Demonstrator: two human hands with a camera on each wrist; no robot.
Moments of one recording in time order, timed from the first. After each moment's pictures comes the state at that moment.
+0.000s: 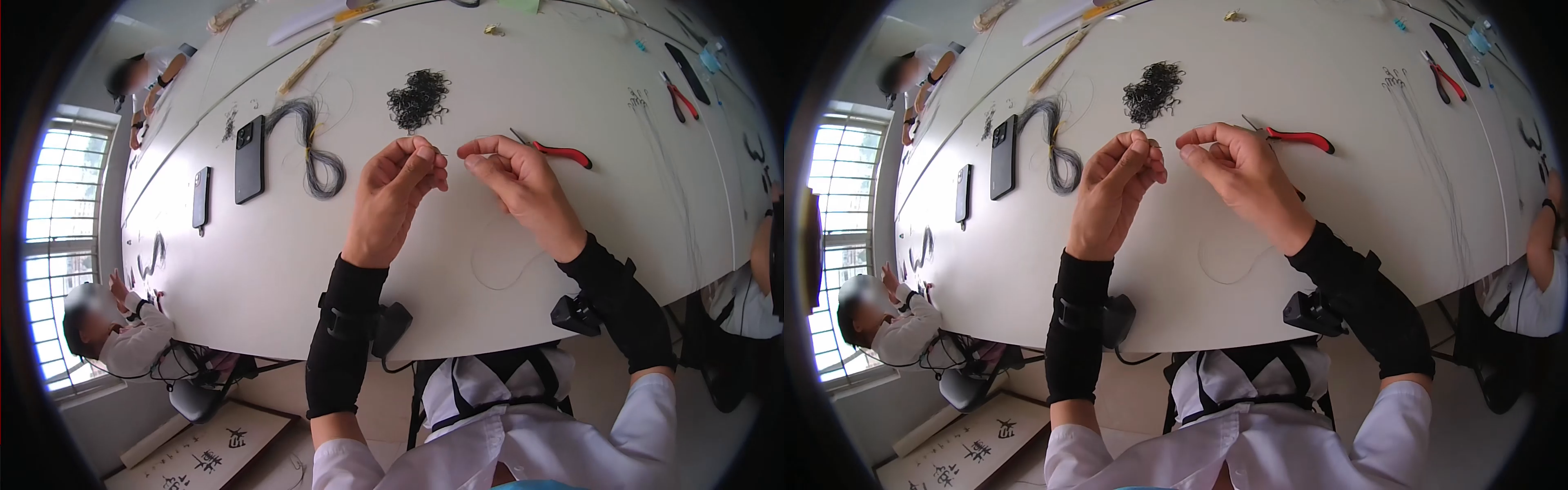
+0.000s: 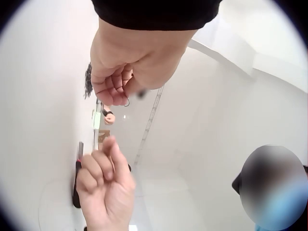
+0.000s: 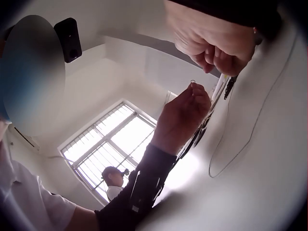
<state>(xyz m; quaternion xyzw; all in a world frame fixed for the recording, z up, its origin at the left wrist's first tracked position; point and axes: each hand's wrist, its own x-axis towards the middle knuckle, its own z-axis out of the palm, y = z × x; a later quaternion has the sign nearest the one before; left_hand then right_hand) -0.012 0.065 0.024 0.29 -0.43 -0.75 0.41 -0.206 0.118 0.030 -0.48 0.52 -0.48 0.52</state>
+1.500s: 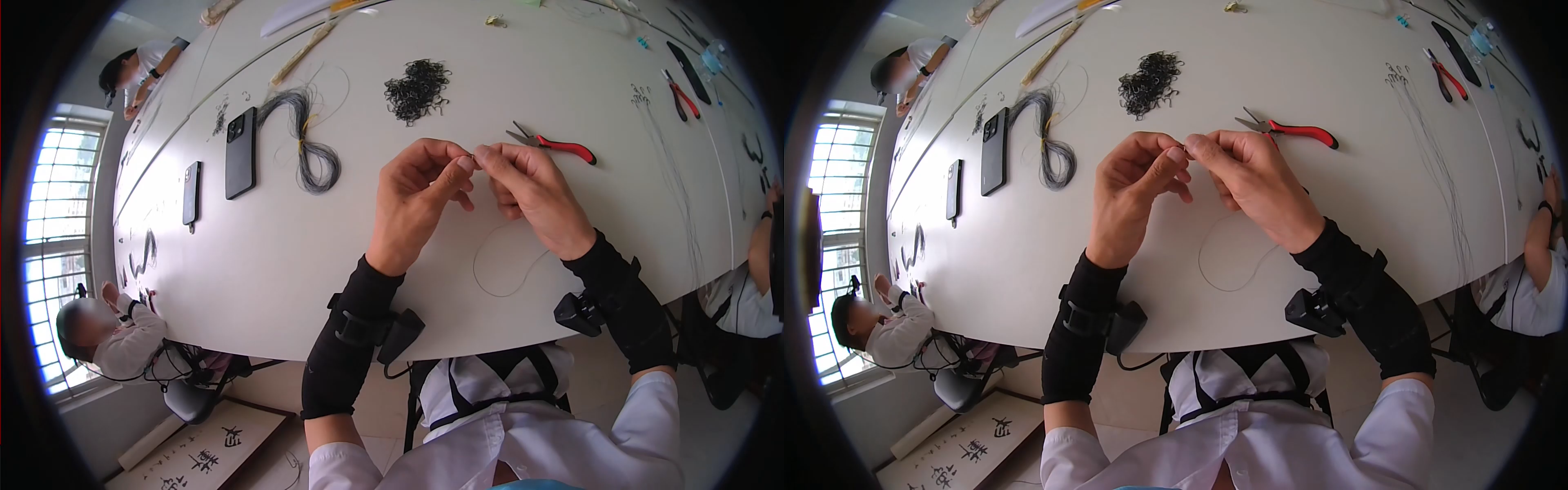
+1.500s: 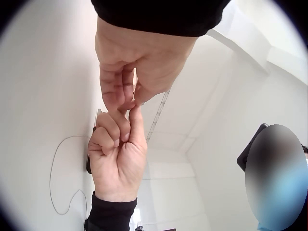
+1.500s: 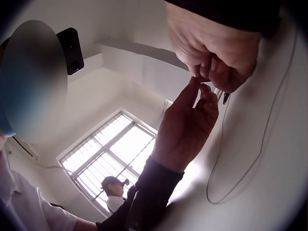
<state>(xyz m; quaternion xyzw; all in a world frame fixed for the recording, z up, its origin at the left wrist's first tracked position) -0.032 0.084 0.018 0.33 -0.50 -0.69 0.41 -0.213 0.124 0.031 -0.41 0.50 -0.44 0.63</state>
